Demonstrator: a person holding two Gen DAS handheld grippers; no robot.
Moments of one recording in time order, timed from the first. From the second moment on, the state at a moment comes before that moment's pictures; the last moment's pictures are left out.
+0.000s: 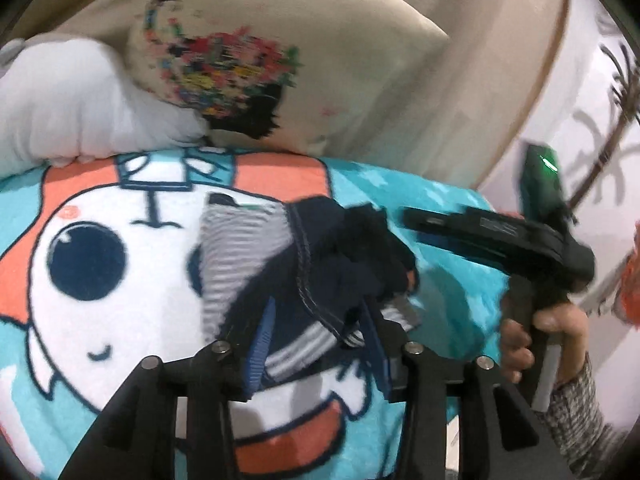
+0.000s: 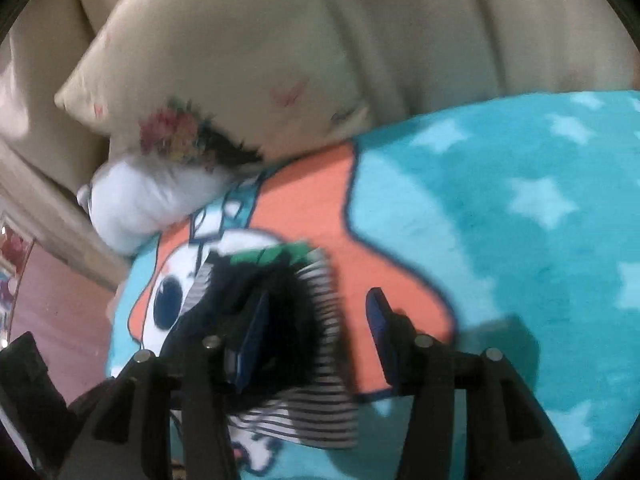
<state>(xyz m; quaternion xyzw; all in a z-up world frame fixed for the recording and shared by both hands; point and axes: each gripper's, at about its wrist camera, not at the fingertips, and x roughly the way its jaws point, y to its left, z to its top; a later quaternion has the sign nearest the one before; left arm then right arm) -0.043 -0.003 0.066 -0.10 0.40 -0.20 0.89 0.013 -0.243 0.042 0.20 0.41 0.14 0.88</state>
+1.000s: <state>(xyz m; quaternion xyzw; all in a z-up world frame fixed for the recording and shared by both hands) -0.050 0.041 0.033 -0.14 0.43 -0.13 0.88 -0.021 -0.185 0.024 0.14 0.37 0.23 0.89</state>
